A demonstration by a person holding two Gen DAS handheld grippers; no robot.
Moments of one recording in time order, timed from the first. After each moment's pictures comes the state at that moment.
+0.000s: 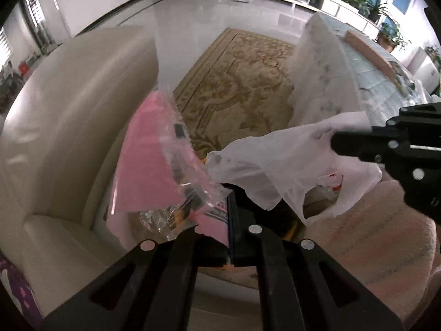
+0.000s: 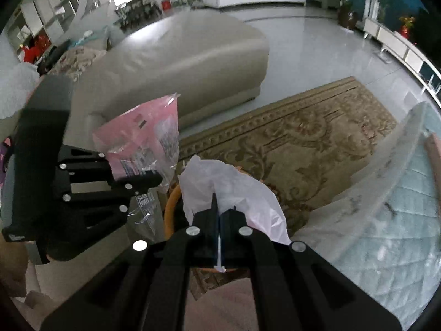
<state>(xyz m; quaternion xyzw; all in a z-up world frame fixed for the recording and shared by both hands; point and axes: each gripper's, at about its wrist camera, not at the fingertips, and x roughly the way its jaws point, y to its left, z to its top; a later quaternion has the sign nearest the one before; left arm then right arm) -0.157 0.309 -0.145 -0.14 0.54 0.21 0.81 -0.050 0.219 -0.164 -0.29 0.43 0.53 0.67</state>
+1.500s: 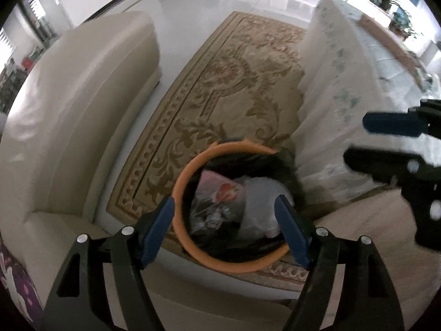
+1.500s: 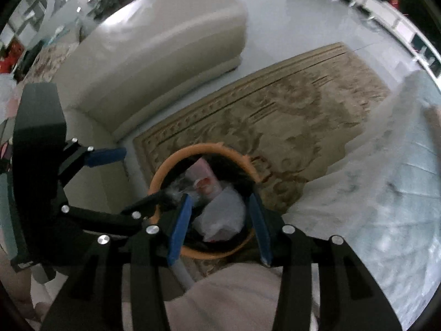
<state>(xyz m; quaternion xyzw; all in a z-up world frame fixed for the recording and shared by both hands) -0.141 0.299 -0.161 -0.13 0.56 0.21 0.79 -0.013 0.204 -0.162 -0.28 0.48 0.46 0.70</state>
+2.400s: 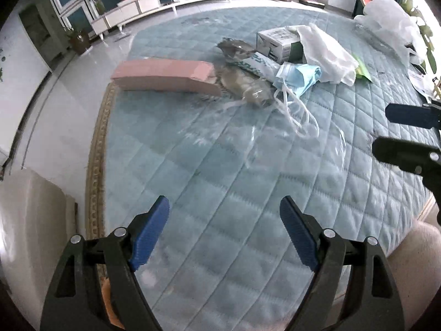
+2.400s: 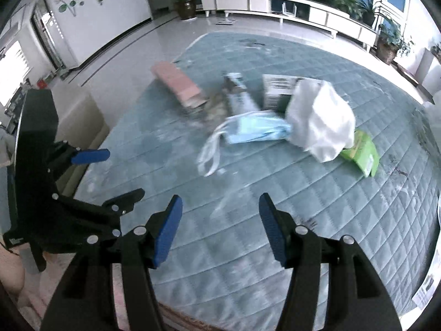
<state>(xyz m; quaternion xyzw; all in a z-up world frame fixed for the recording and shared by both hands) 0.118 0.035 -0.124 0.04 0.54 0.00 0.84 0.191 -0.129 -0.129 -0.11 0.47 0.25 0.84</state>
